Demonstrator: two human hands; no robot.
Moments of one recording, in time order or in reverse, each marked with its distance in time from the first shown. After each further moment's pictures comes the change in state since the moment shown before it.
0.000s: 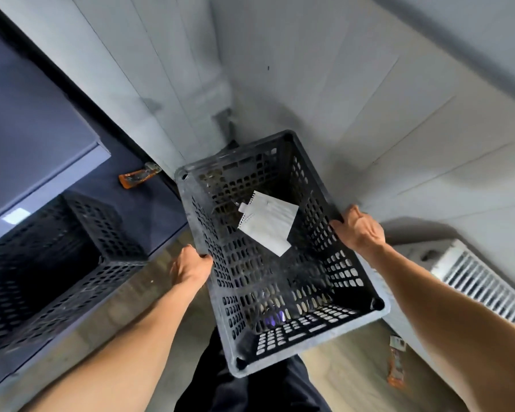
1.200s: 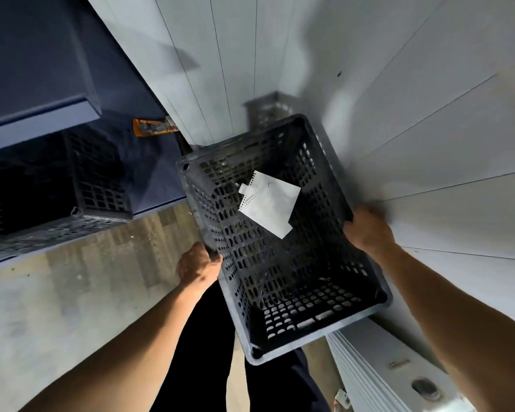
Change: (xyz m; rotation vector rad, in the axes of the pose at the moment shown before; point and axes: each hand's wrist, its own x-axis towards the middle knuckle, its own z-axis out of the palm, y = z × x) left_hand 0.046 0.066 0.067 -0.341 -0.066 -0.287; right_hand 0.180 -0.059 -0.037 -0.220 -0.085 -0.232
